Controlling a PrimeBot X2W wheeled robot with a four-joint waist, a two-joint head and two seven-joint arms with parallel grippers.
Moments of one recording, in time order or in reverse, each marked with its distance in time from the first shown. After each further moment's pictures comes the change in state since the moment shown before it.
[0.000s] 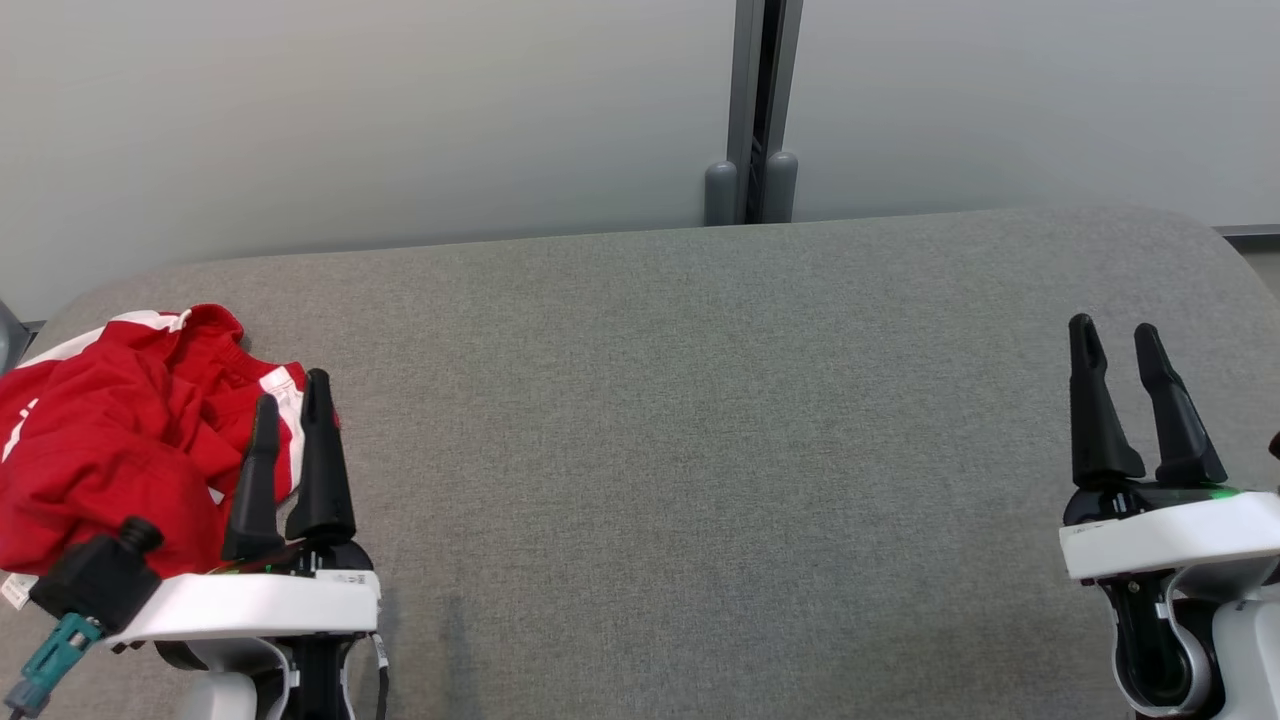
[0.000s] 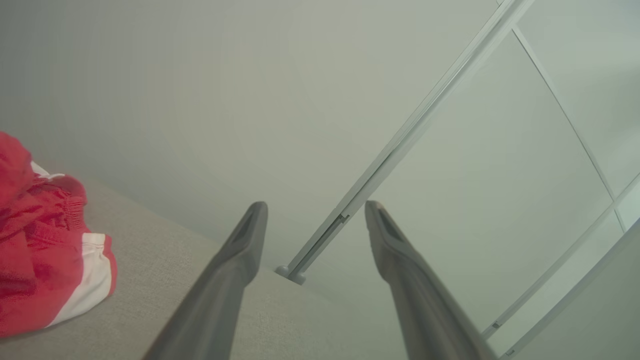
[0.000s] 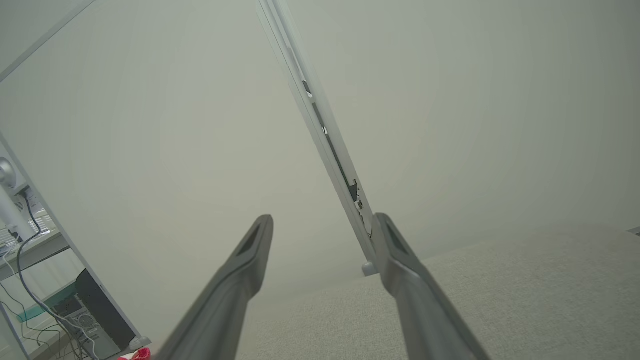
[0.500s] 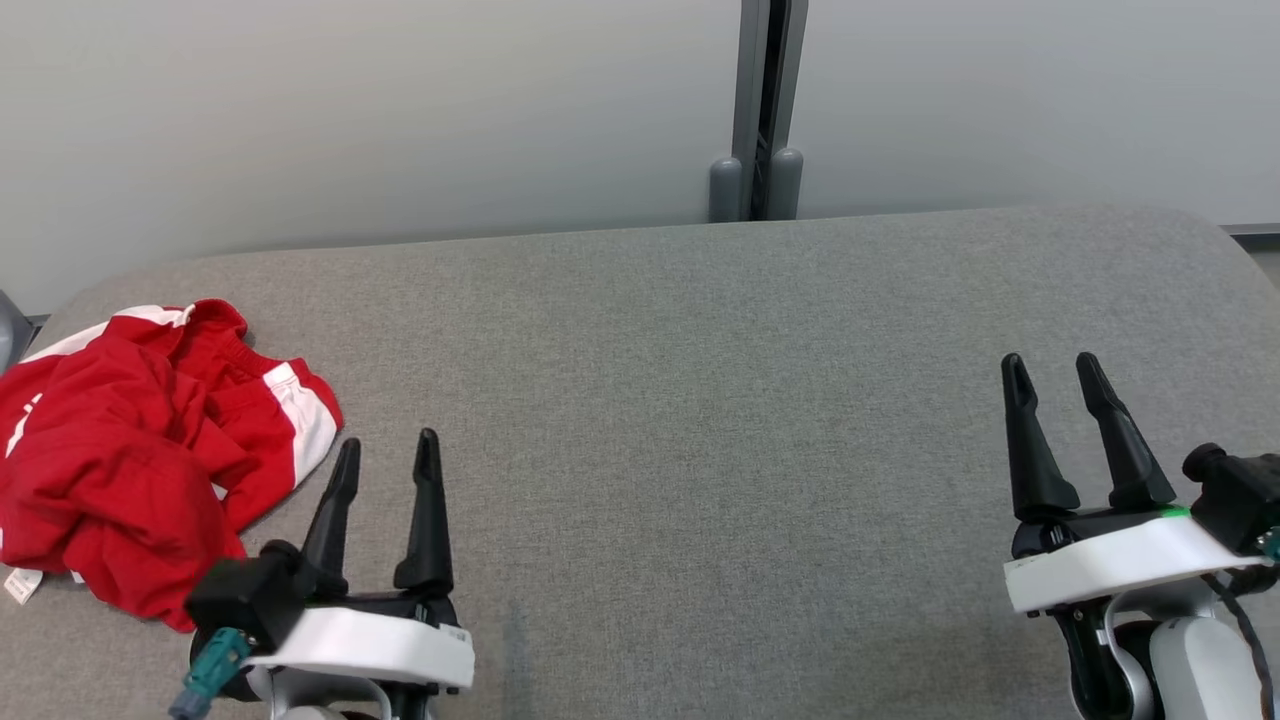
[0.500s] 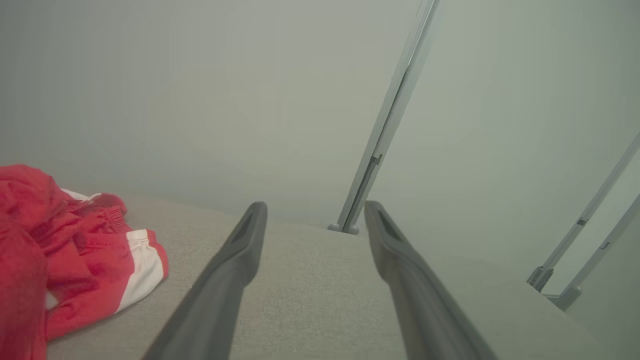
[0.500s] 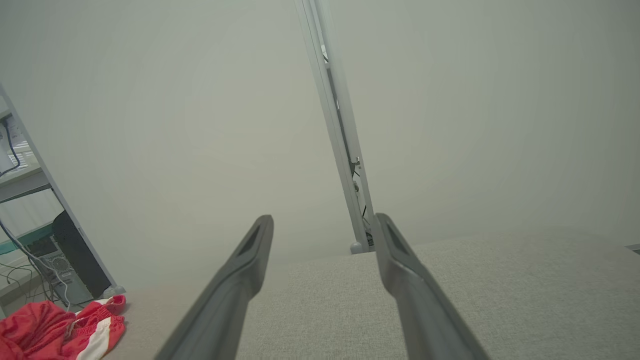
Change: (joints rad) left arm 0.046 0.002 -0.141 0.035 0.394 0.111 -0.026; right arm 0.012 0.005 0.074 0.063 -0.184 0.000 -0.053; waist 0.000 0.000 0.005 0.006
